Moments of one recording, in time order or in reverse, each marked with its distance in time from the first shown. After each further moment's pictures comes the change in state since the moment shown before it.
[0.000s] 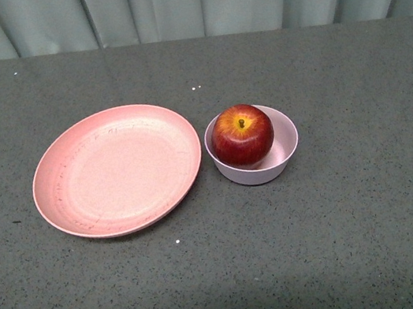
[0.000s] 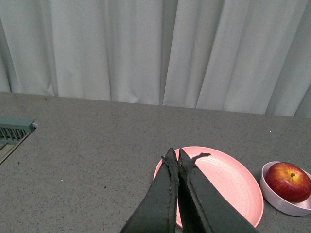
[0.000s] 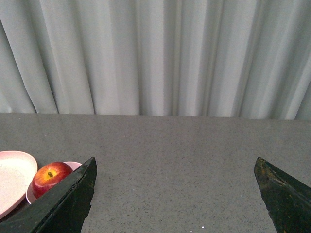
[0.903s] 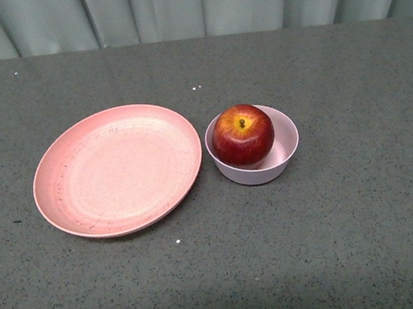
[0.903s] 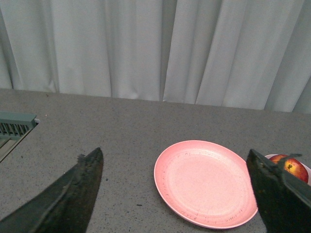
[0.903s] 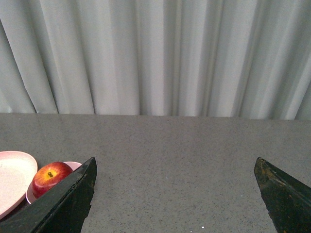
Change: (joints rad) left arm 0.000 -0.218 0.000 -0.226 0.000 0.000; right arm 0.000 0.000 0.000 0.000 0.000 0.000
